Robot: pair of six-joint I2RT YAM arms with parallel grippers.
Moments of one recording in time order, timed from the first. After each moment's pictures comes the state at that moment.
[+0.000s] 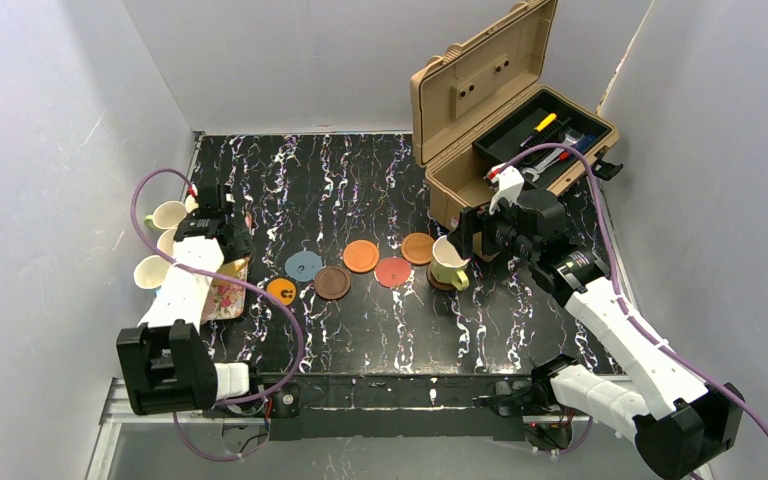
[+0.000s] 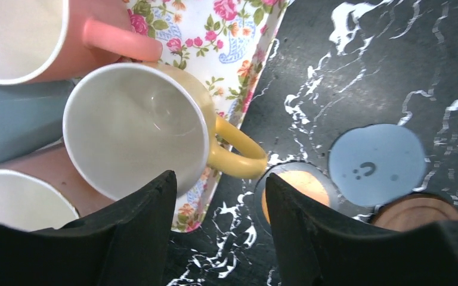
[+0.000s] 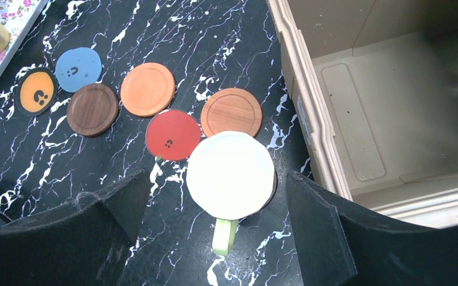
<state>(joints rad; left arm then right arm) 0.08 1.25 0.95 -0.70 -0.24 -0.25 0.49 0.96 0.89 -0.37 -0.15 0.13</state>
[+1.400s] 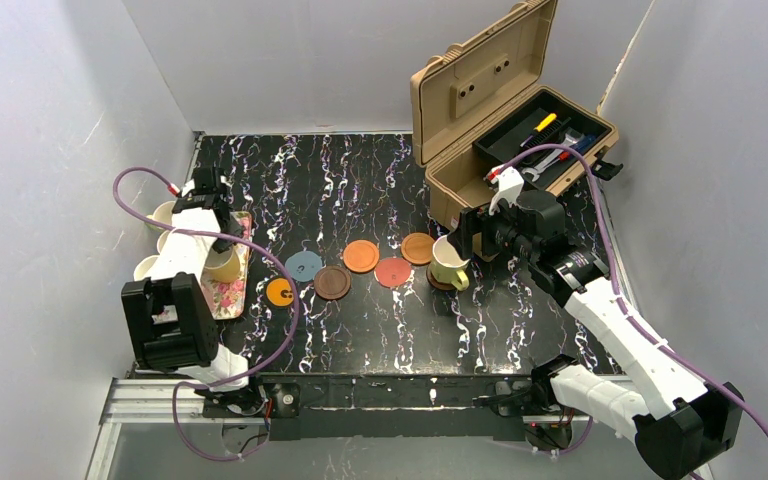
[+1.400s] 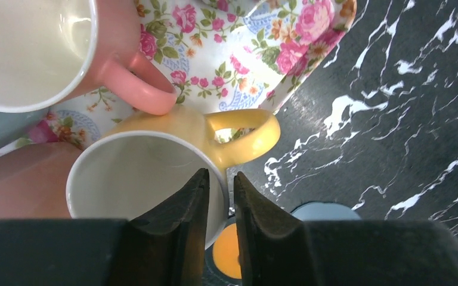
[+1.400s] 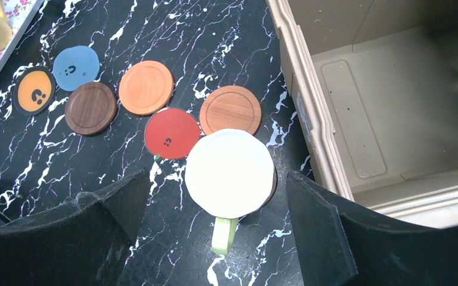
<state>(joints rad) 0.13 1.50 1.12 -0.72 -0.29 -0.54 0.49 0.96 0.89 -0.37 -0.14 0.13</state>
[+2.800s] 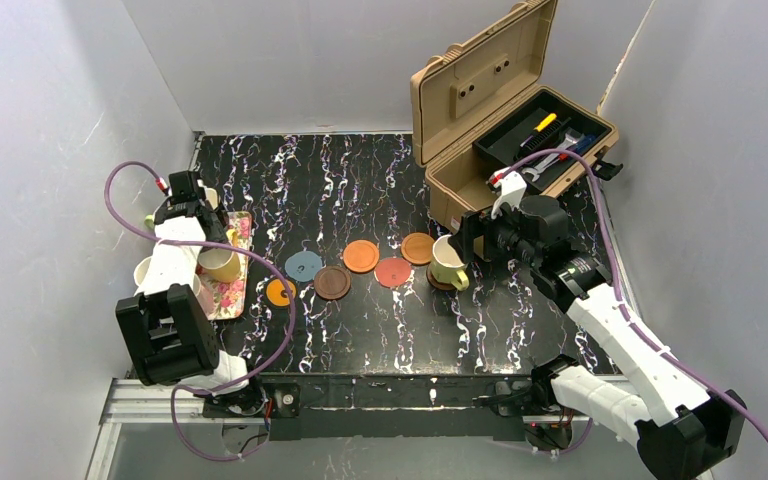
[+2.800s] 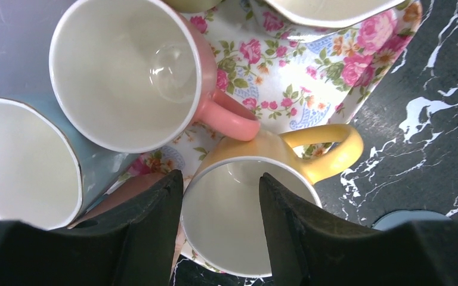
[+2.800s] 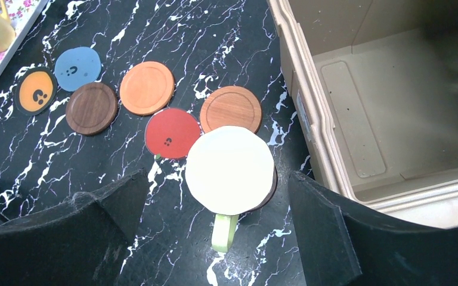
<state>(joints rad) 0.25 1.44 1.09 -0.67 -0.30 -0.21 0.49 0.93 0.85 -0.36 -0.14 0.13</state>
